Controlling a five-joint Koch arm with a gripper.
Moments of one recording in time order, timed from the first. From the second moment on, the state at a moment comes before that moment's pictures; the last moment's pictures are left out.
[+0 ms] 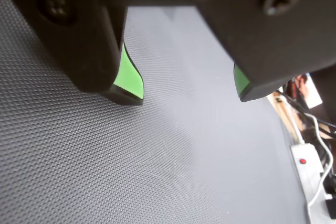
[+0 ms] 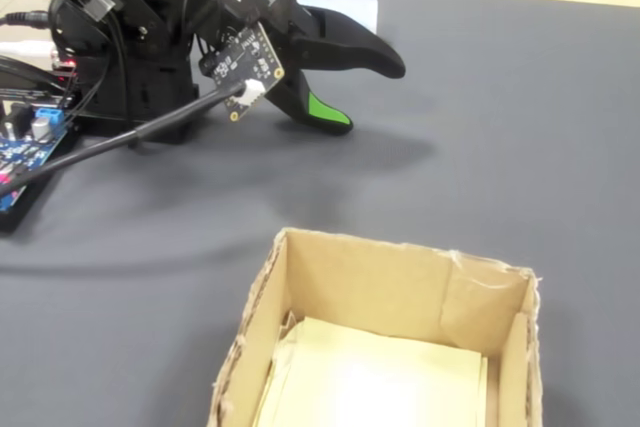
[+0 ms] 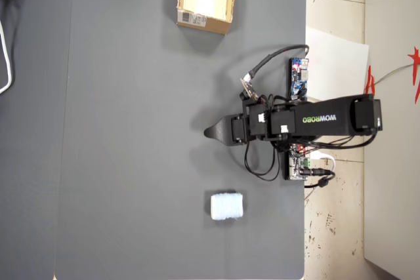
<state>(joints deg) -3.0 130.3 175.8 -3.4 95.0</state>
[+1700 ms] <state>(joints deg) -3.9 130.3 175.8 -3.3 95.0</state>
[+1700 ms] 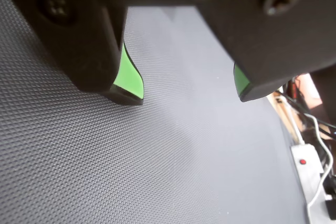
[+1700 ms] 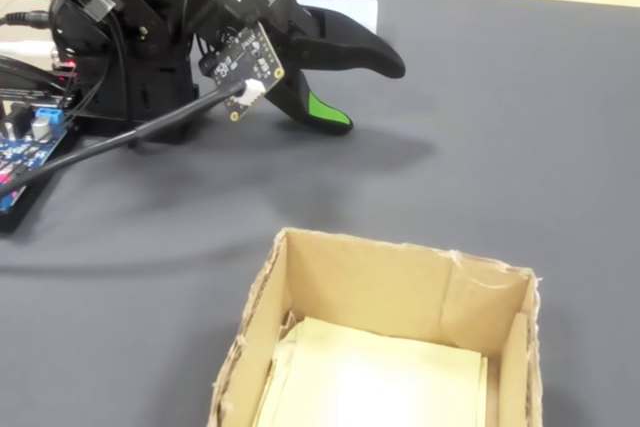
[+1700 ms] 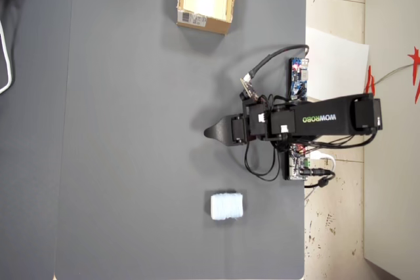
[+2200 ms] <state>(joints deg) -5.4 130.7 173.9 1.1 99.6</state>
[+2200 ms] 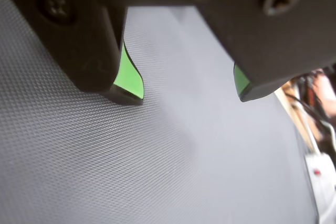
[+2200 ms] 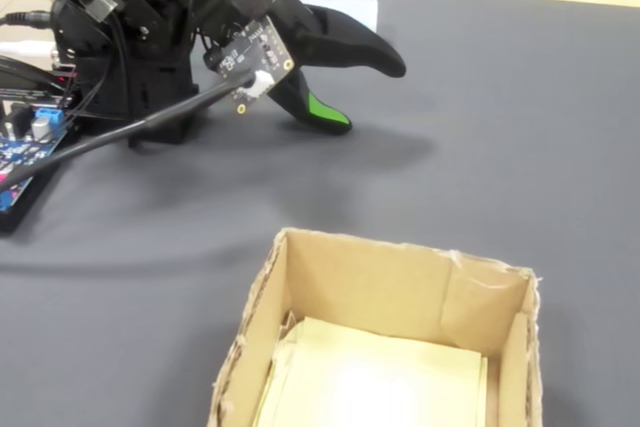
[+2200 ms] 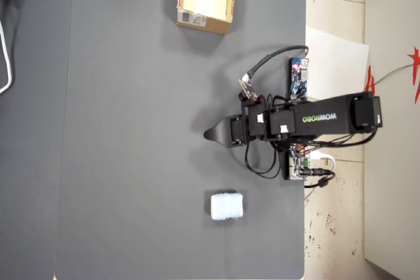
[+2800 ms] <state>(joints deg) -13.8 130.7 162.9 21.4 110.3</state>
